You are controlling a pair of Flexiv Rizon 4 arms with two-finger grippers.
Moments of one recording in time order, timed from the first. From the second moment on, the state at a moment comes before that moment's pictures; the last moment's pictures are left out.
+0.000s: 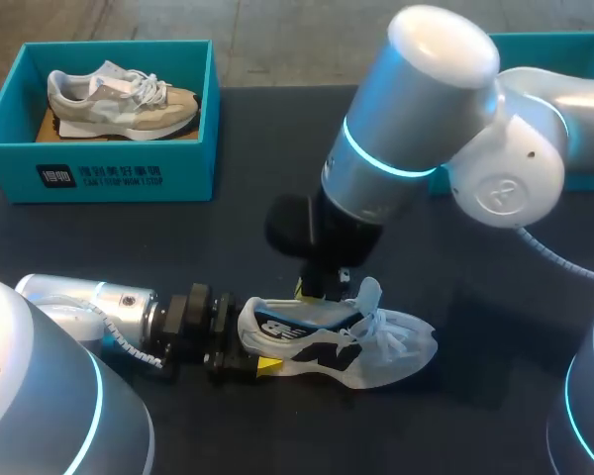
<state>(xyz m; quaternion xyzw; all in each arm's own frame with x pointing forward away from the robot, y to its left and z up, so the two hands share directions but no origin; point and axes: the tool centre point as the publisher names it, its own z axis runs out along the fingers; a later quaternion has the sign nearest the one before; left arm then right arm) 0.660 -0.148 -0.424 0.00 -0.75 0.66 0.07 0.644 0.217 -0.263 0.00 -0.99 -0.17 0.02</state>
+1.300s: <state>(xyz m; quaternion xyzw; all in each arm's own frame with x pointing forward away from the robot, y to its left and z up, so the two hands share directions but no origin) 0.660 -0.148 -0.423 0.00 -0.75 0.66 0.07 0.647 0.227 -0.324 -0.10 -0.98 -0.14 0.03</state>
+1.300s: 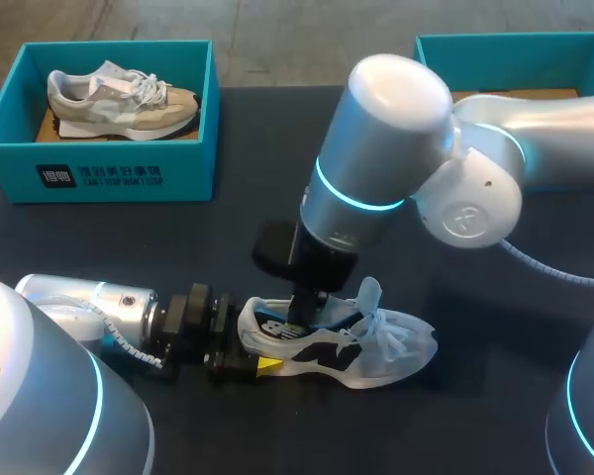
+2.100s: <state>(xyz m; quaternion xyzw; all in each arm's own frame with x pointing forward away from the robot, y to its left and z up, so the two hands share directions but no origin) 0.660 -0.148 -0.423 0.00 -0.75 0.66 0.07 0.650 0.217 -0.342 -0.12 -0.98 -0.15 0.05</state>
